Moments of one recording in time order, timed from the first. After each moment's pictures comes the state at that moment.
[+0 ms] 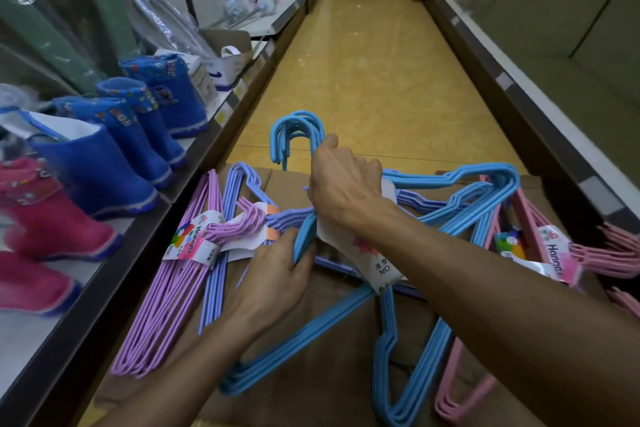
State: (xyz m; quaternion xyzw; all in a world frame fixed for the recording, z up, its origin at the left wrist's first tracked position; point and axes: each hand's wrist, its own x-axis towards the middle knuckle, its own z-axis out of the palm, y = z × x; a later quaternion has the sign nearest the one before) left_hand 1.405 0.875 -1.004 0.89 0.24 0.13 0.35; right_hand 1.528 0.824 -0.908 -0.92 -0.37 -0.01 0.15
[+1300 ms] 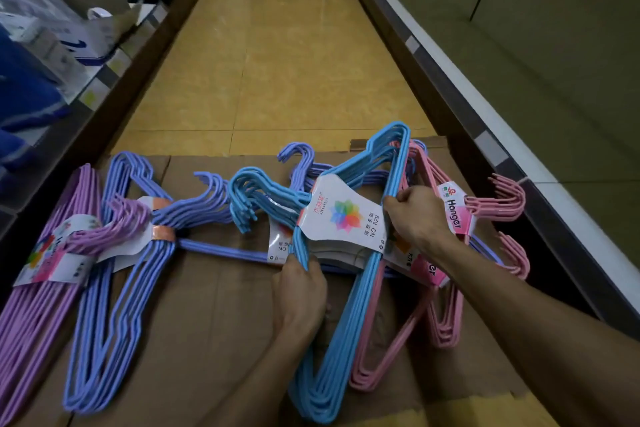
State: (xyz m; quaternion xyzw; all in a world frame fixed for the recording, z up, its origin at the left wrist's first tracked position) left_hand 1.500 0.730 -1.077 0.77 0.37 0.08 0.51; right_hand 1.651 0.615 -1.029 -0.94 0.00 0.07 0.33
